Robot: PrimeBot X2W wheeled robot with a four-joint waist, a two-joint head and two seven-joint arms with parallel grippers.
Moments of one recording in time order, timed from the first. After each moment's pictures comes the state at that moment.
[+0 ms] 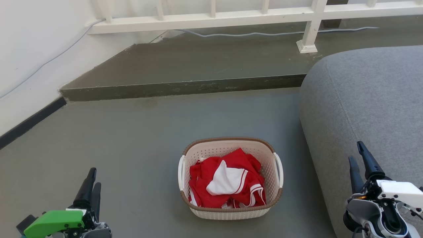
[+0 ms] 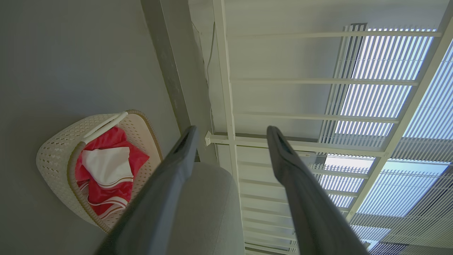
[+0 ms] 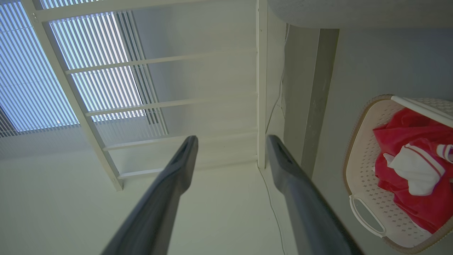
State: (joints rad) left arm -0.03 0.01 0.07 0.34 -1.62 -0.12 0.10; right arm -0.03 -0.01 -0.13 0.34 1.60 0.11 0.10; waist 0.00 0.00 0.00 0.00
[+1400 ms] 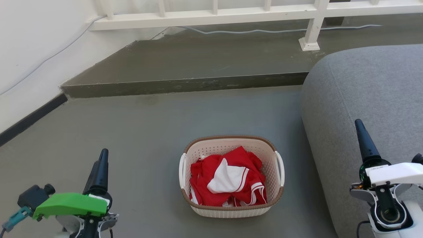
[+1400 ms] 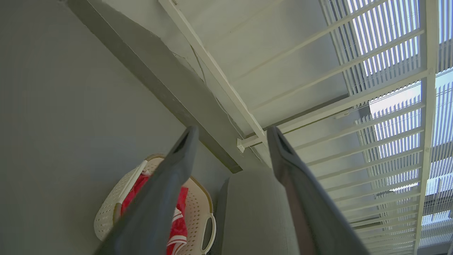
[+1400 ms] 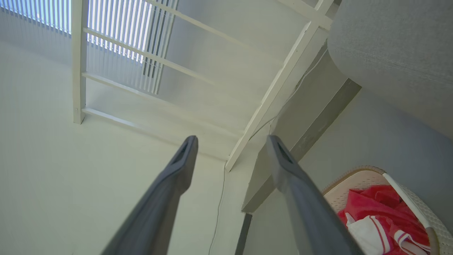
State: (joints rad) left arm -0.05 0.06 -0.08 0.22 -1.24 -0.12 -0.05; right arm -0.03 -0.12 0.03 0.19 1.28 0.11 -0.05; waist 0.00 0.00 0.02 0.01
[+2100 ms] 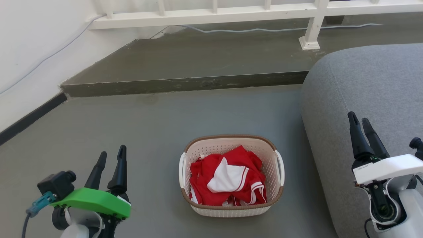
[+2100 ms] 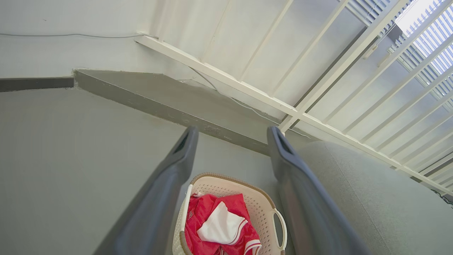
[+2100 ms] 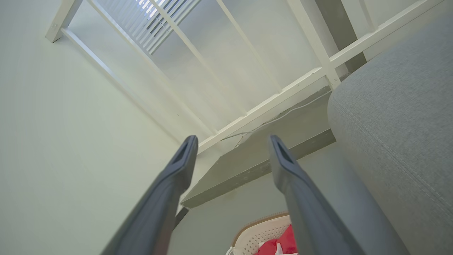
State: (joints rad) left arm -0.07 0.08 -0.16 0.19 -0.77 -0.11 -0.12; right arm -0.06 -0.19 0.09 0.16 0.87 0.11 -0.12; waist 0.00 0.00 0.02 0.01
